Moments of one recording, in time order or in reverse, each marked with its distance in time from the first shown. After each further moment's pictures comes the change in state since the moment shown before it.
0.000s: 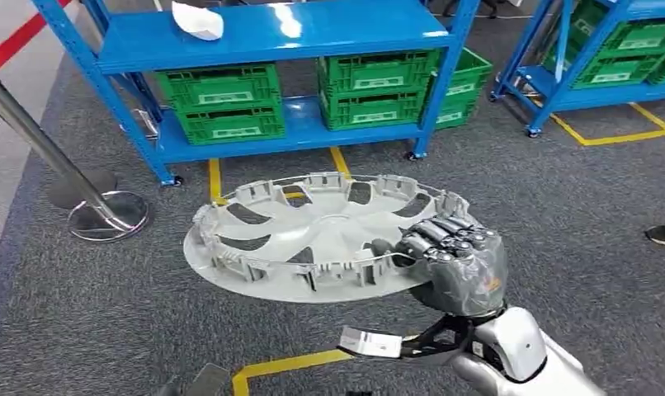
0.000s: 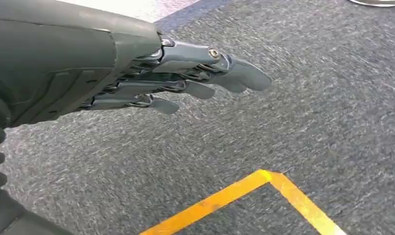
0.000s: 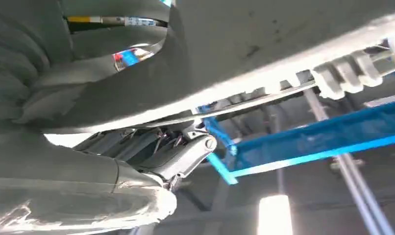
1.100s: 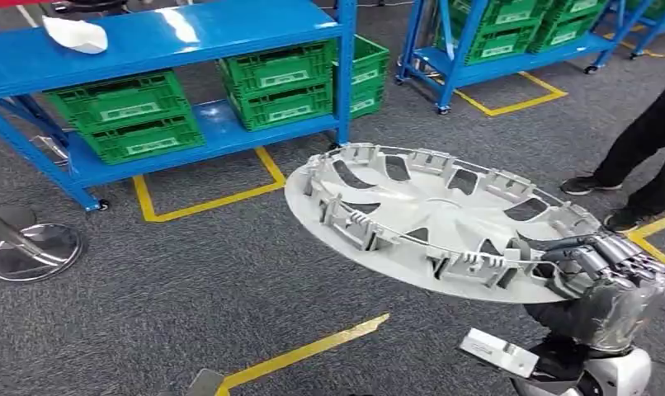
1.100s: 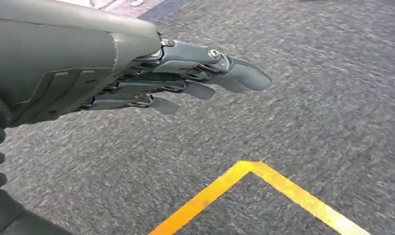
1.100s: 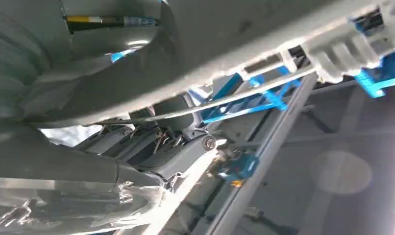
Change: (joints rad) left arm 0.021 -0.003 0.006 0.000 0.040 0.018 -0.022; right arm 0.313 0.137 -0.456 -0.258 -0.159 -0.034 -0.262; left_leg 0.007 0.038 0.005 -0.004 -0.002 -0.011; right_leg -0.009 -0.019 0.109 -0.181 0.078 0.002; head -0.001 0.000
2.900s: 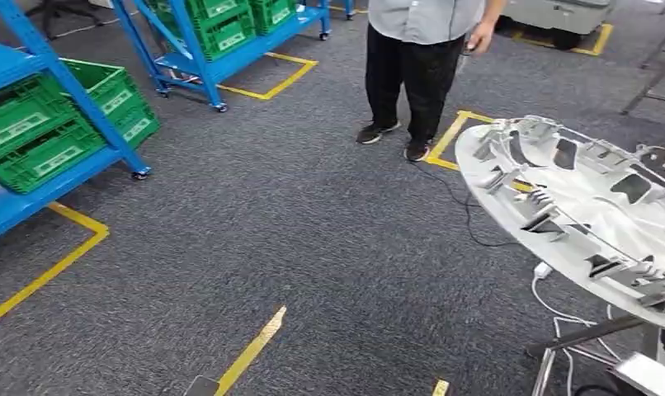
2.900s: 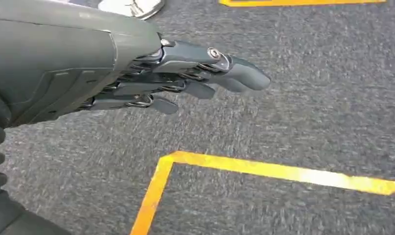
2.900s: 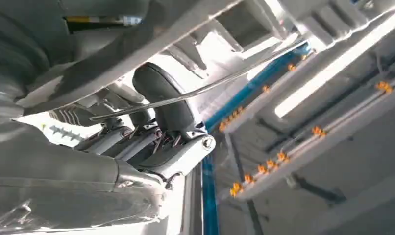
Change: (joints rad) left arm 0.019 0.000 0.029 0.004 -0.018 0.002 -0.032; right arm 0.168 0.227 -0.451 -0.161 -0.281 0.000 -0.260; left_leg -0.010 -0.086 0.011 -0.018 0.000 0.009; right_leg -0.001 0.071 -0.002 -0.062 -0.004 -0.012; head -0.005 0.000
